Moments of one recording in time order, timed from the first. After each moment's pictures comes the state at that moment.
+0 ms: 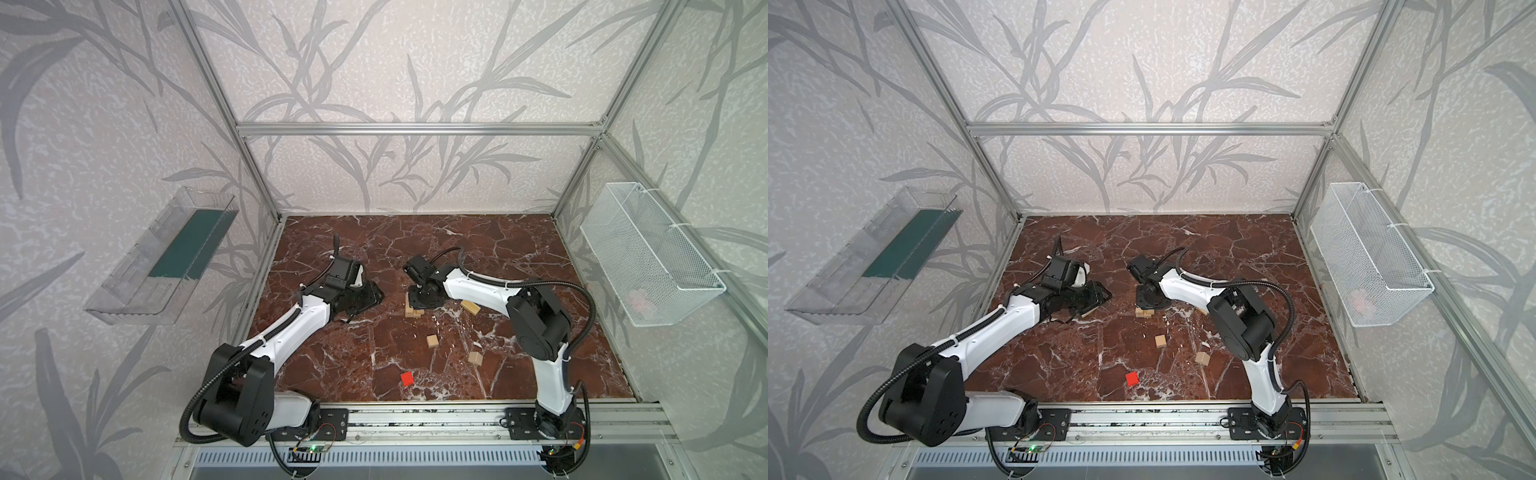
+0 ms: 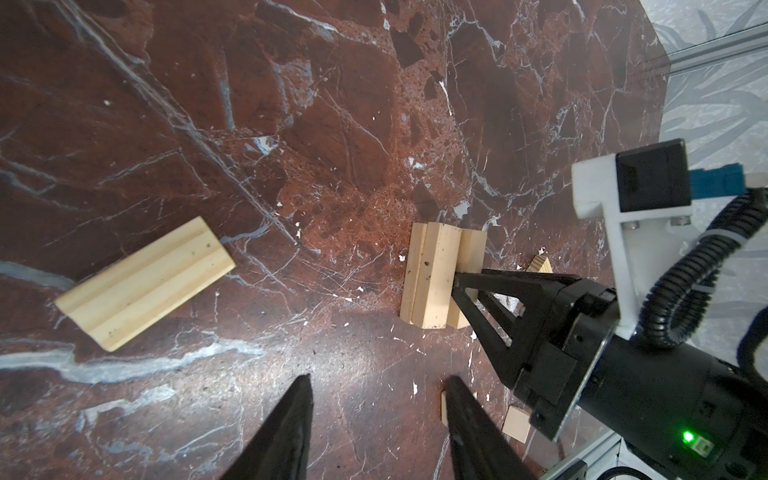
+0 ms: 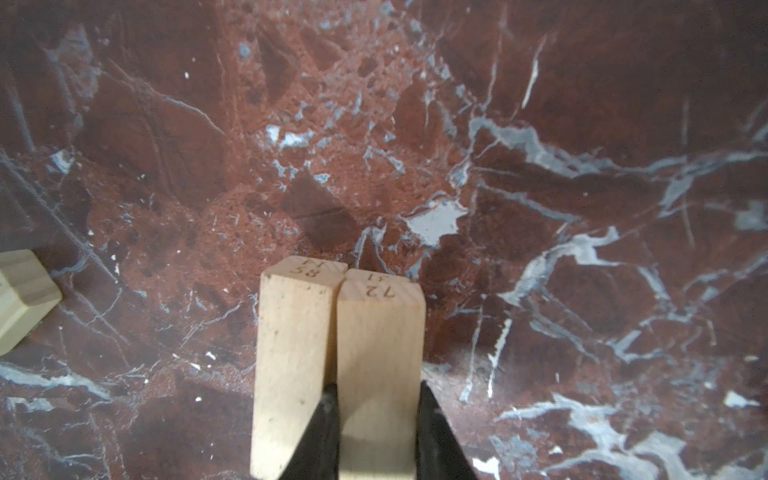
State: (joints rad) left arm -0.34 1.35 0.85 -0.44 0.30 -0.71; right arm 0.77 2.04 1.48 -0.66 0.04 0.71
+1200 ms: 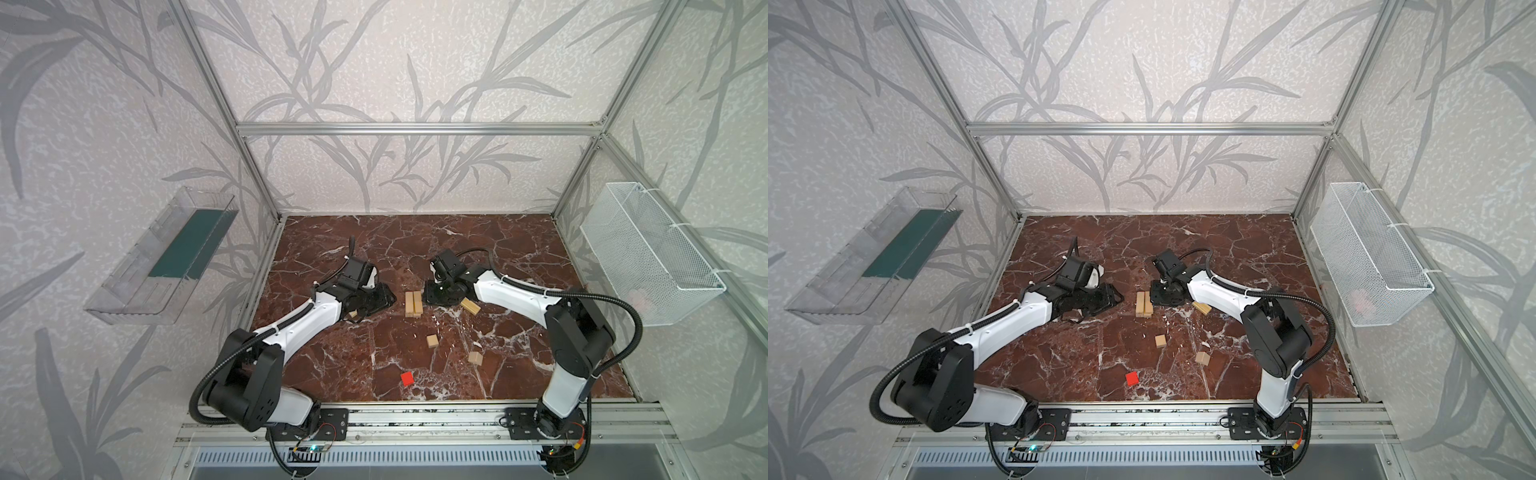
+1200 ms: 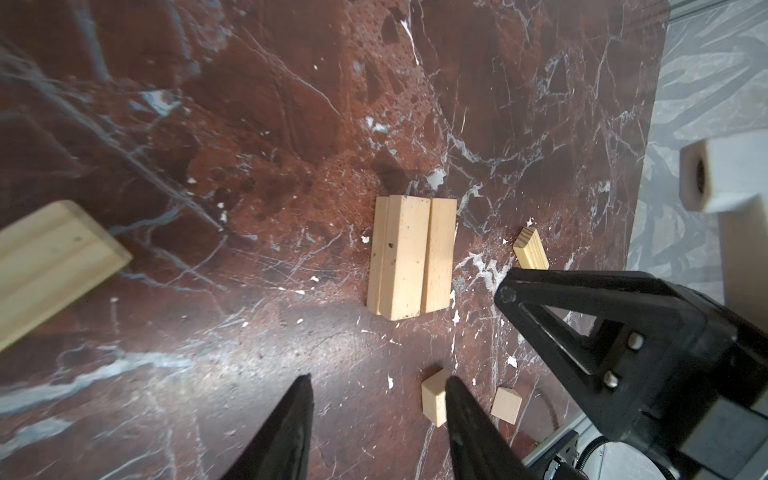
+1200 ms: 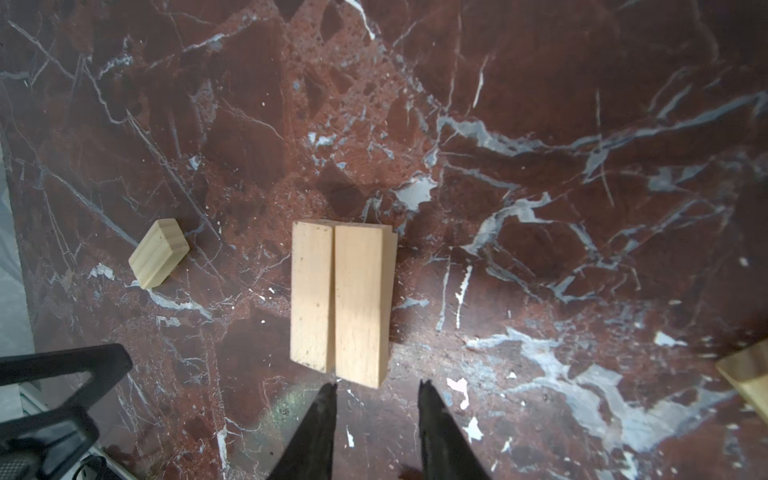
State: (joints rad) left arm -0.44 1.45 0.88 -0.38 0.32 -0.76; right arm 0.67 1.80 1.22 -0.49 -0.19 0.69
